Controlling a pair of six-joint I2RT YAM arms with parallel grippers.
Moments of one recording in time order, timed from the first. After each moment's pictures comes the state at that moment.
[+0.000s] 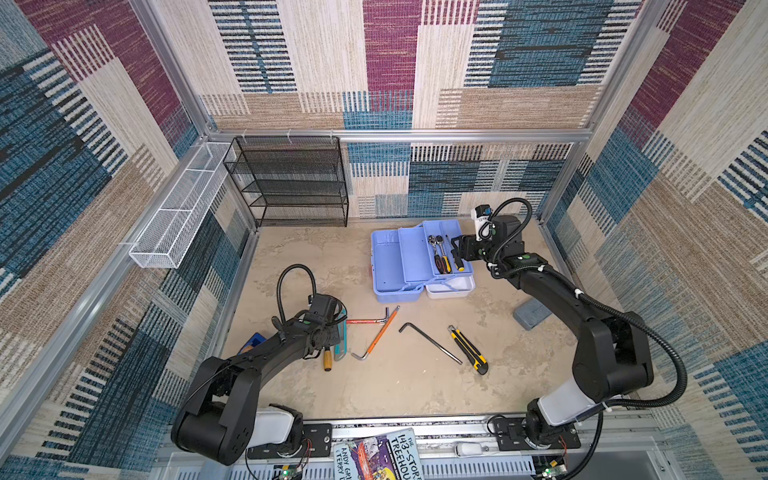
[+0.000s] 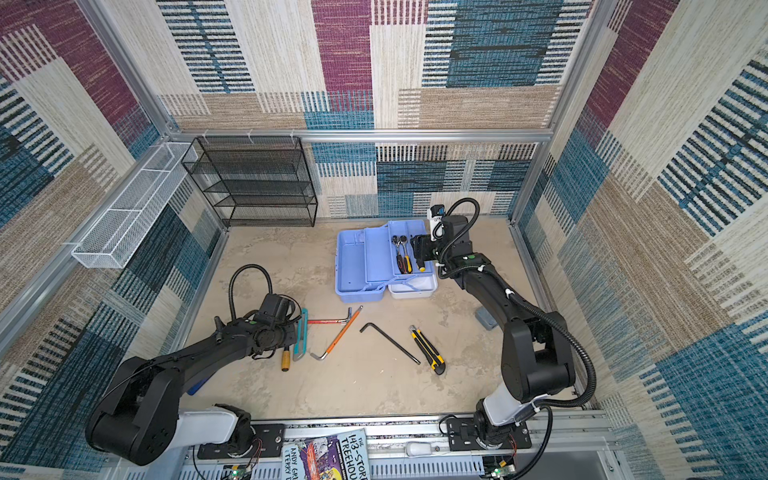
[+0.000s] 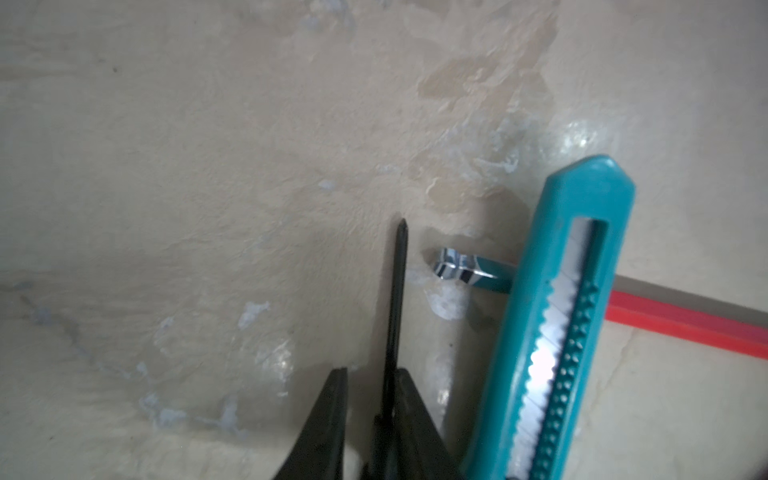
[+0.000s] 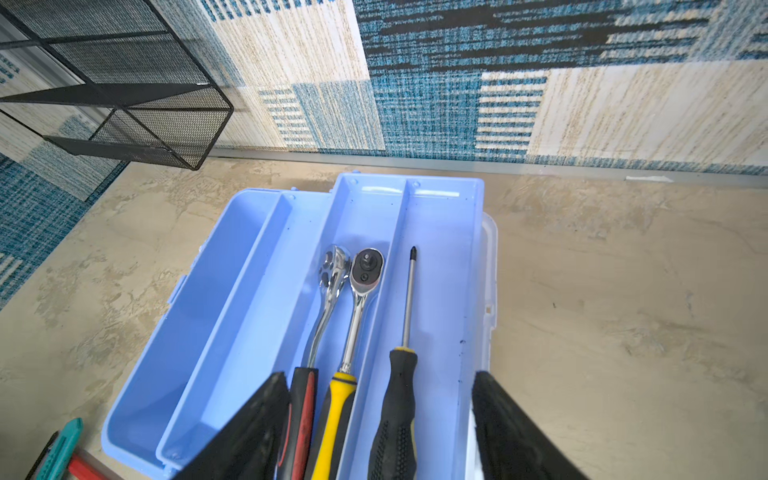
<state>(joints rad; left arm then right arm) -0.32 1.35 0.59 -0.40 -0.20 -0.51 0.22 1.58 1.18 -0.12 -0.18 0.14</state>
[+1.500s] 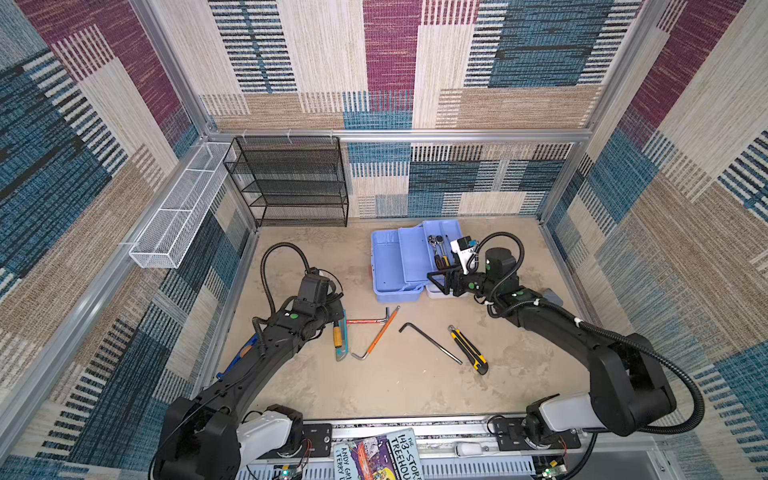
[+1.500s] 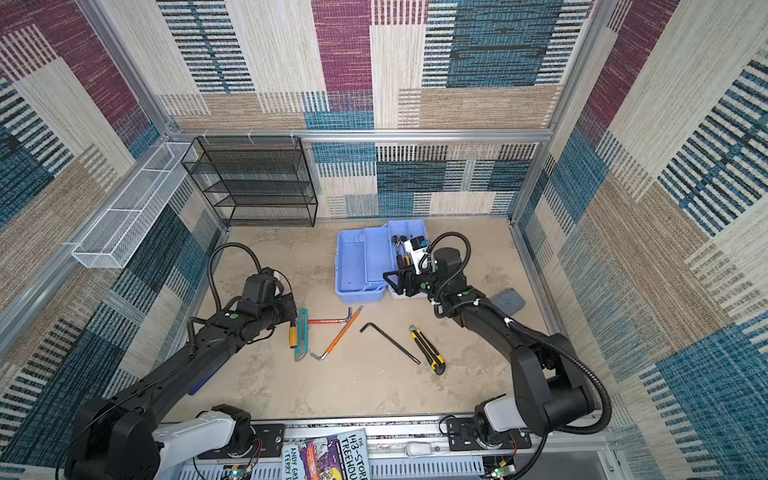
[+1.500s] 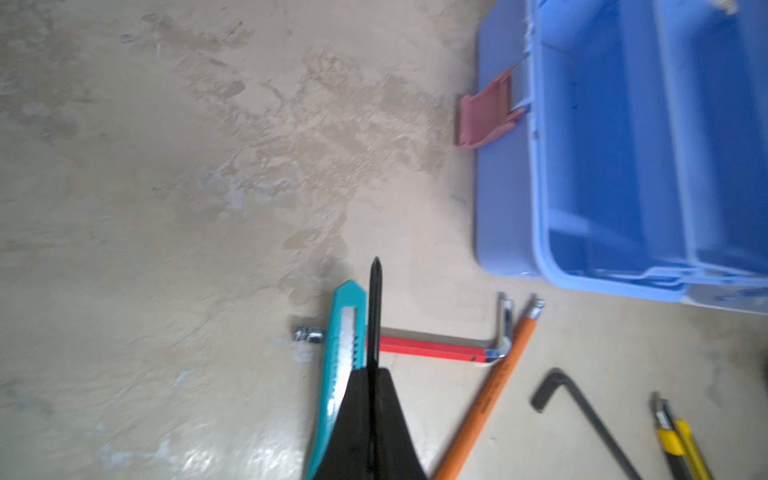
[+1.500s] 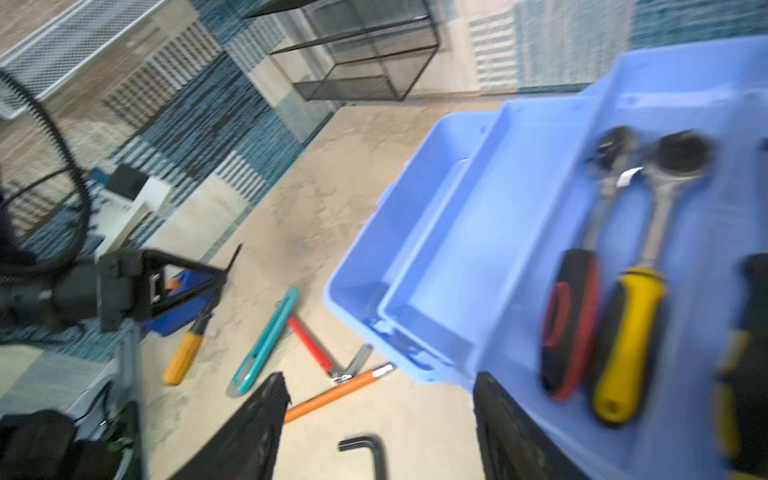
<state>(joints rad) -0.33 1.17 0.77 -0.40 -0.05 -0.55 0.37 1.41 0.80 0.20 -0.60 0.30</state>
